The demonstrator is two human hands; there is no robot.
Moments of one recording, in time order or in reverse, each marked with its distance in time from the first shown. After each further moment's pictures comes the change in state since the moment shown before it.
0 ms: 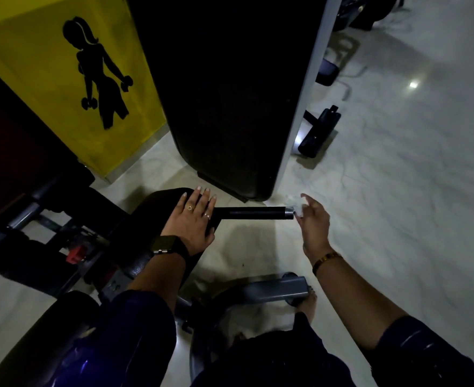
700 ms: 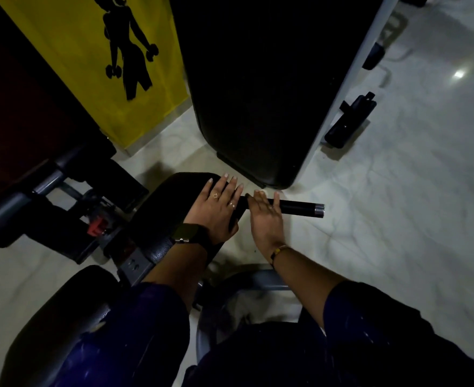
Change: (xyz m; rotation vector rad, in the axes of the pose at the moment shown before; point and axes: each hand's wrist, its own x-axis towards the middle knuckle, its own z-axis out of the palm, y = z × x) left_hand 0.004 -0.006 0.004 -0.068 -0.004 0.032; right_hand -0.043 0.055 0.118 -1.193 -0.304 -0.943
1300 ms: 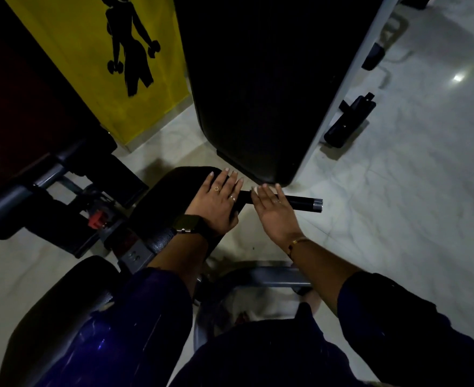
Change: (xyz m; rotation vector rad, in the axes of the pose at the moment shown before) left_hand -0.001 0.002 -0.001 0.029 0.005 -0.009; right_hand -0.003 0.033 -0.020 -0.329 -0.271 -0.305
